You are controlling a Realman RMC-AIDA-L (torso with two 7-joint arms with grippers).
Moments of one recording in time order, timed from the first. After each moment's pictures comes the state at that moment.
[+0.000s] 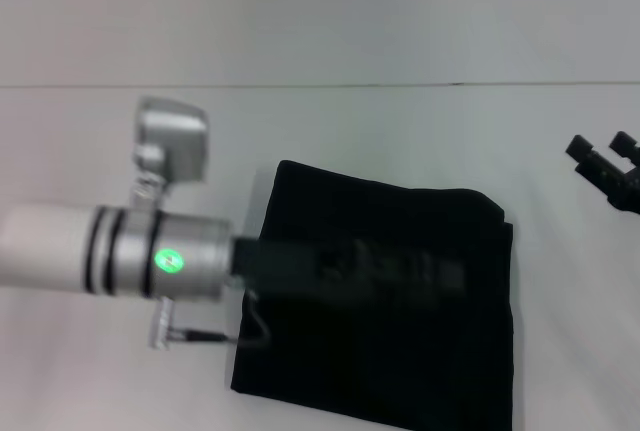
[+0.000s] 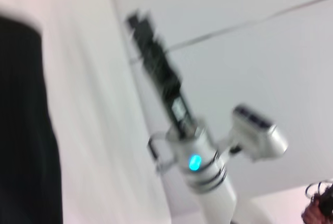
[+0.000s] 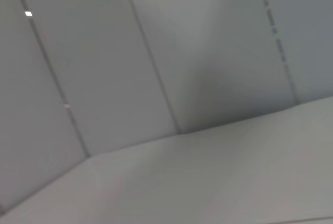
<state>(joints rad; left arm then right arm) -0.77 -2.13 0.79 0.40 1.95 1.65 -2.26 0.49 2.08 -0.14 -0.24 -1.75 -1.24 0.97</state>
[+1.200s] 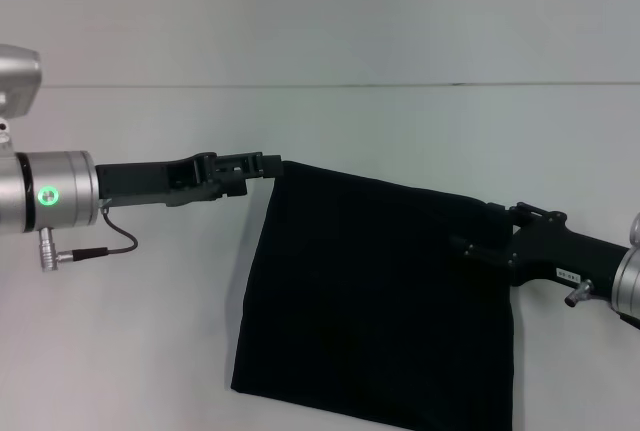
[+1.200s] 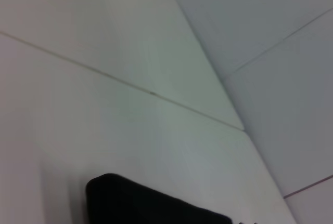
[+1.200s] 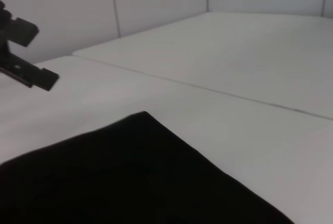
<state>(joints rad) -0.69 -1.99 0.69 0.46 2.00 1.35 -2.16 0.54 2.09 -0.75 -0.34 -1.75 -1.05 1.02</state>
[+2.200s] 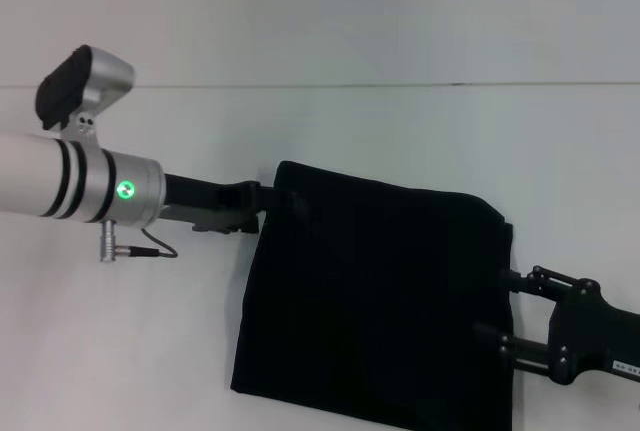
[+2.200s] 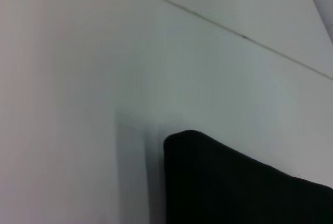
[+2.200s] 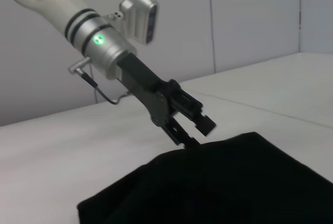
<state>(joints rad) -0.84 -2.02 0.82 0.41 2.23 1.11 -2.43 0.39 2.06 -0.63 -0.41 -1.92 -1.50 0.91</state>
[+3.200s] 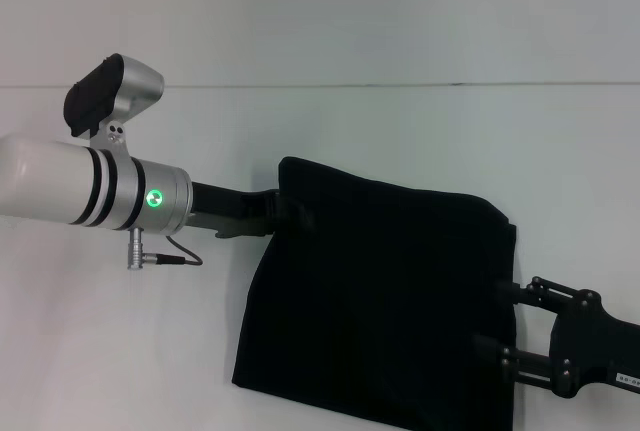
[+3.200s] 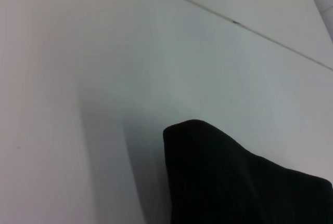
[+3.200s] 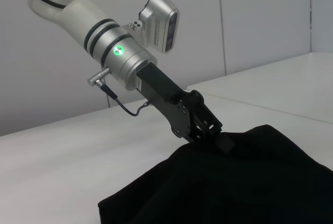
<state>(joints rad) -0.84 -2.06 0.85 0.42 2.22 1.08 -2.44 0.37 2.06 -0.63 -0.41 -1.93 -1.54 0.92</state>
